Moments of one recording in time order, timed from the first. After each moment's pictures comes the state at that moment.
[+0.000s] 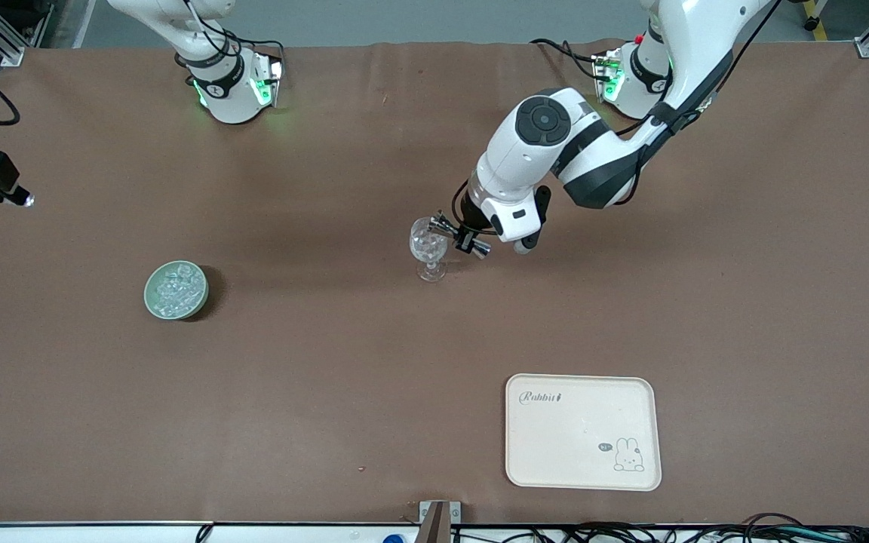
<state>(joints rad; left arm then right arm) 0.05 0.49 -0.90 -1.83 0.27 2.35 -2.12 -0.08 -0.06 0.02 -1.56 0.01 1.56 0.11</state>
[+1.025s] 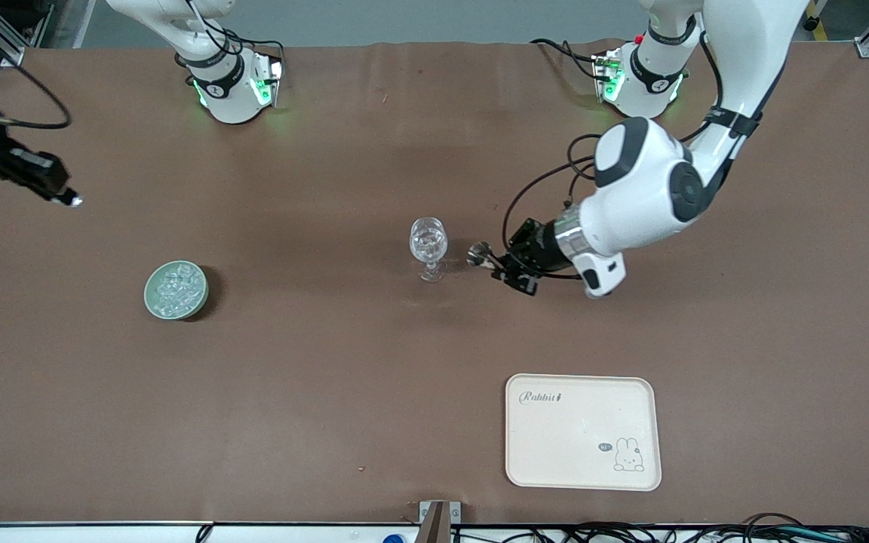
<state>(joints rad) 0.04 0.38 -0.57 -1.80 -0.51 2.35 -1.59 -0.03 -0.05 0.17 -1.56 0.01 1.56 0.44</state>
